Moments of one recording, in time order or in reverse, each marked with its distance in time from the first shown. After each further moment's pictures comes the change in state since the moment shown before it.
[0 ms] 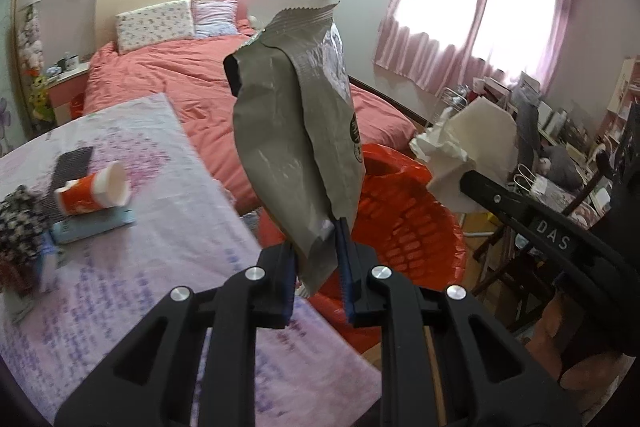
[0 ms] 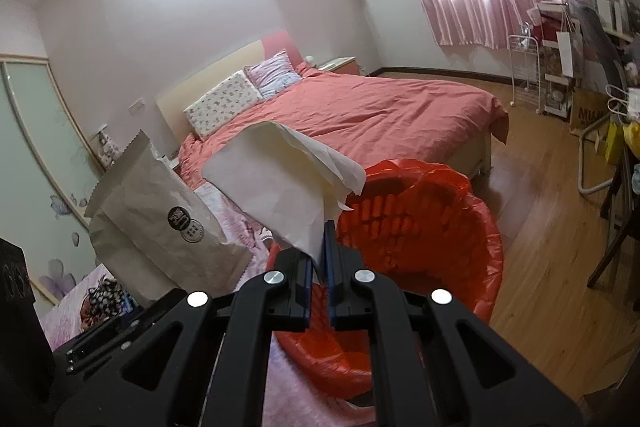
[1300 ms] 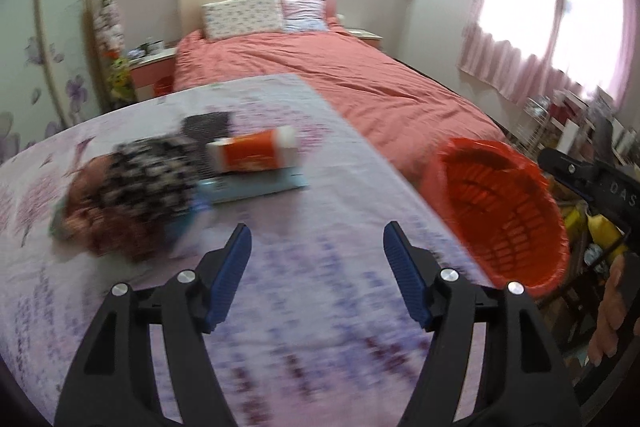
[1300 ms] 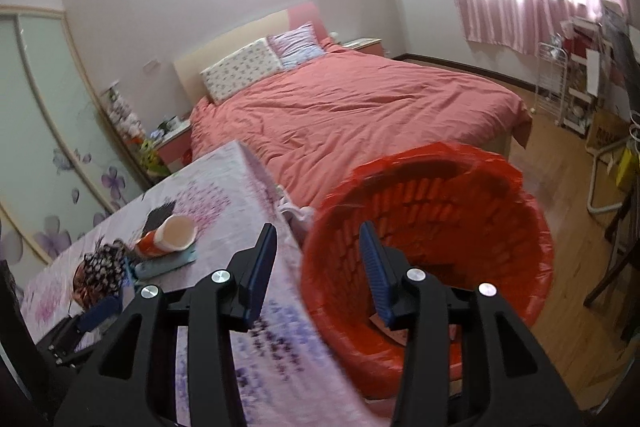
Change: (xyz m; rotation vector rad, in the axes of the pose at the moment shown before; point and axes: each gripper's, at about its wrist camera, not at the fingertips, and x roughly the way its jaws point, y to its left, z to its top) left arm -0.055 0.124 -0.045 -0.118 -0.014 0.324; right arm 0.007 0.077 -0.018 -0.162 0.093 0.038
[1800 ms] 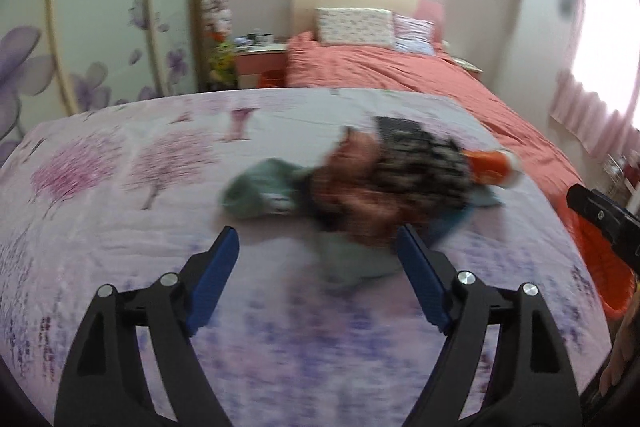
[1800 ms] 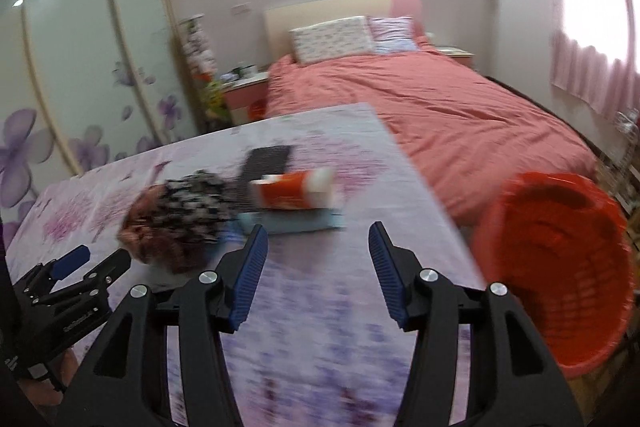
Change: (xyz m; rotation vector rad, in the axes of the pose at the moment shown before) left arm -0.038 0.167 -0.025 -0.209 -0.059 0.285; right arm 0.035 0.148 -0.037 -0.282 0.067 0.196
